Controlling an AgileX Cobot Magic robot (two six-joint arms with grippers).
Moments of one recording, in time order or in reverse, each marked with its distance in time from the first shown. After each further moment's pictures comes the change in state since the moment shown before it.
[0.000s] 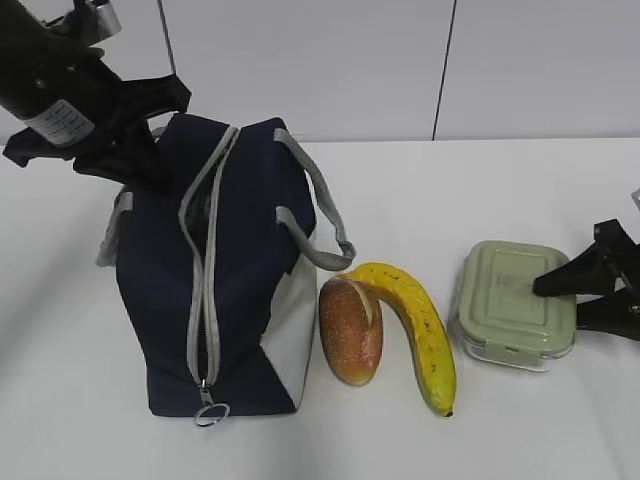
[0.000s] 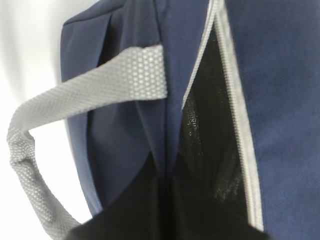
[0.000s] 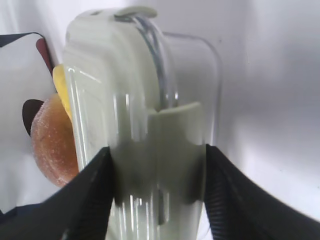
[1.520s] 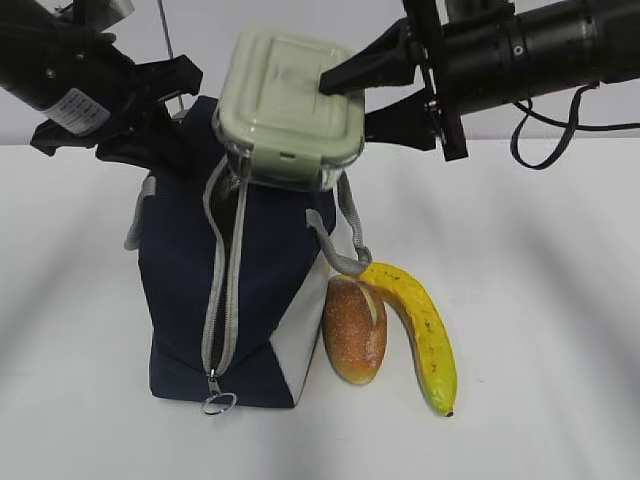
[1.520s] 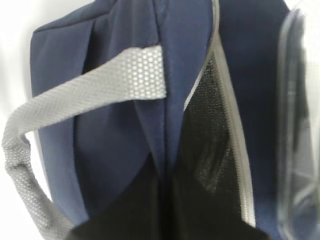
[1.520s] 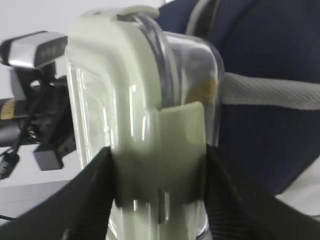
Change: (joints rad) left arm 0.000 0.000 0.000 -0.130 -0.046 0.132; right arm 0.527 -0.107 -0.471 0.215 0.158 0.377
